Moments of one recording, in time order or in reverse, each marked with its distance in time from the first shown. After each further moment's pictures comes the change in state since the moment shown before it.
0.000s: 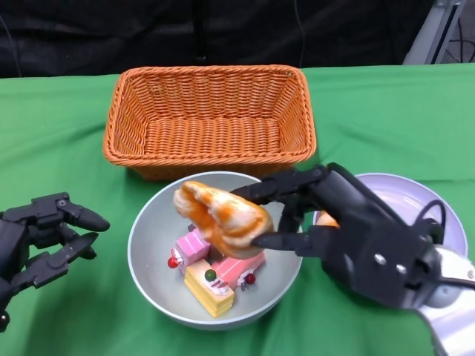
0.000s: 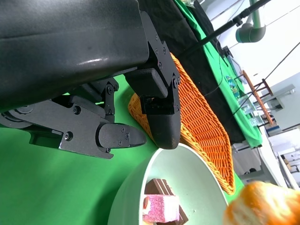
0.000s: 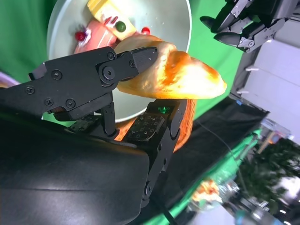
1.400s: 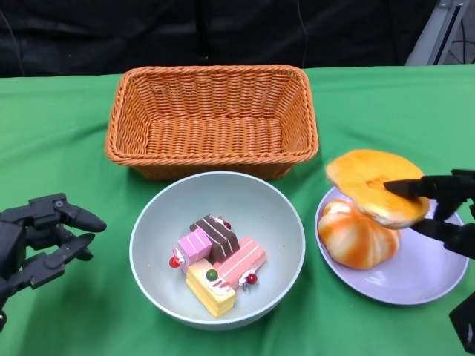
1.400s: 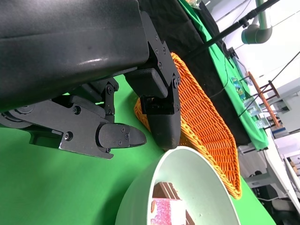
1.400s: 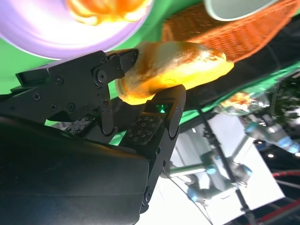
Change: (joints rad) left arm -0.016 0.011 0.002 0.042 0.005 -0.007 0.000; right arm 0.169 -0.224 -0.363 0.360 -0.219 -0.675 -0.394
